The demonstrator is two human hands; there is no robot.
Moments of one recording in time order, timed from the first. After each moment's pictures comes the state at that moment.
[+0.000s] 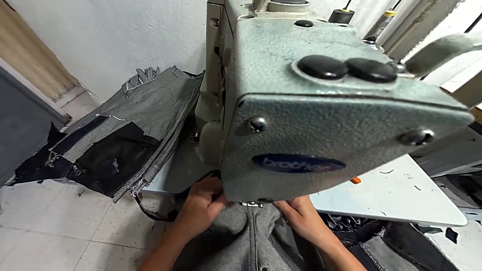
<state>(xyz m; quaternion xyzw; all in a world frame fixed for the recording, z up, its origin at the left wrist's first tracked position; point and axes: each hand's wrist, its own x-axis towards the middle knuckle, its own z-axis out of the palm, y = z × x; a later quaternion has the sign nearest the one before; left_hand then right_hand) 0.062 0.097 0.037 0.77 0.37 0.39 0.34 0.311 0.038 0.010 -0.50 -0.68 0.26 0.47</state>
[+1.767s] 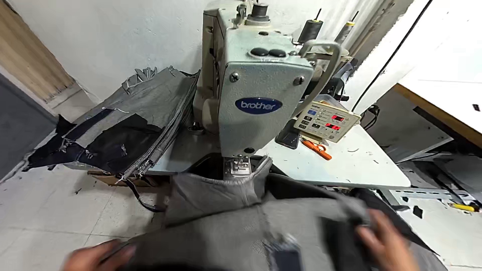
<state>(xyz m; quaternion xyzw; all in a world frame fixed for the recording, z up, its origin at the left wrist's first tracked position) -0.139 -0.034 0.080 0.76 0.52 0.17 0.34 0.375 -0.167 0.040 -0.81 -0.50 0.15 0.28</state>
